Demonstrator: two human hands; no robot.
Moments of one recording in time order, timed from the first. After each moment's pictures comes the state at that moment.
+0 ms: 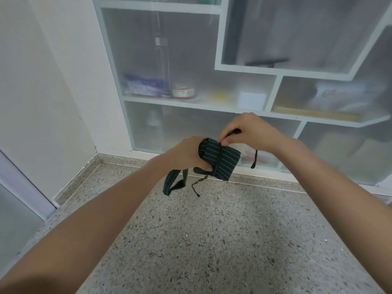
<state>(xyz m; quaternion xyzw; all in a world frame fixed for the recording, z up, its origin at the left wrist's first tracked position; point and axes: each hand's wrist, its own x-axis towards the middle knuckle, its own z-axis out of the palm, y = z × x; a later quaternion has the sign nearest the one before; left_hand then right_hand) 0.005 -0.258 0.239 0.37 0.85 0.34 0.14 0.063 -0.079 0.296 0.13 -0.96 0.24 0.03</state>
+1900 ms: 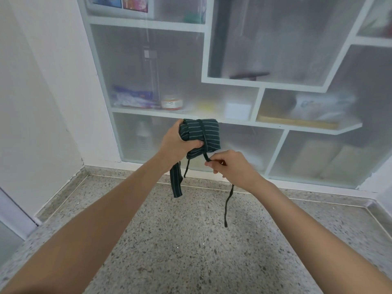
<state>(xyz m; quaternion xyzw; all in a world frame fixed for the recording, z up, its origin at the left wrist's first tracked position) -0.012 -0.242 0.244 0.23 0.75 0.62 0.04 0.089 -0.097 0.240 0.01 -0.95 0.31 0.08</state>
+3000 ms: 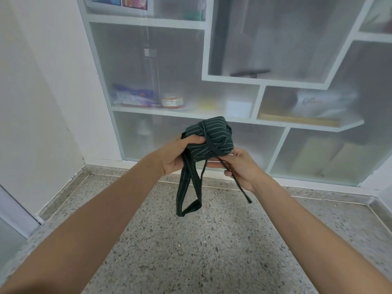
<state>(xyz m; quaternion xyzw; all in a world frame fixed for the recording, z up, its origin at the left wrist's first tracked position) 0.004 -0.247 0.251 0.17 0.51 0.76 0.36 0.087 -0.093 0.232 -0.10 -0.66 0.74 0.03</state>
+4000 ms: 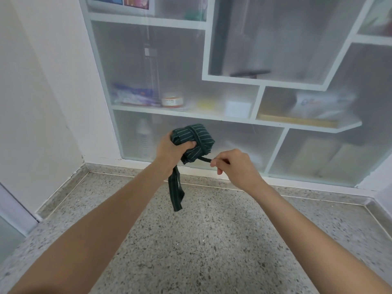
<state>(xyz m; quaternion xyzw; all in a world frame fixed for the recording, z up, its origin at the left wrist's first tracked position) -0.002 -0.244 0.227 0.08 0.72 0.69 0.06 0.102 -0.105 0.241 -0.07 -0.94 0.31 0.11</state>
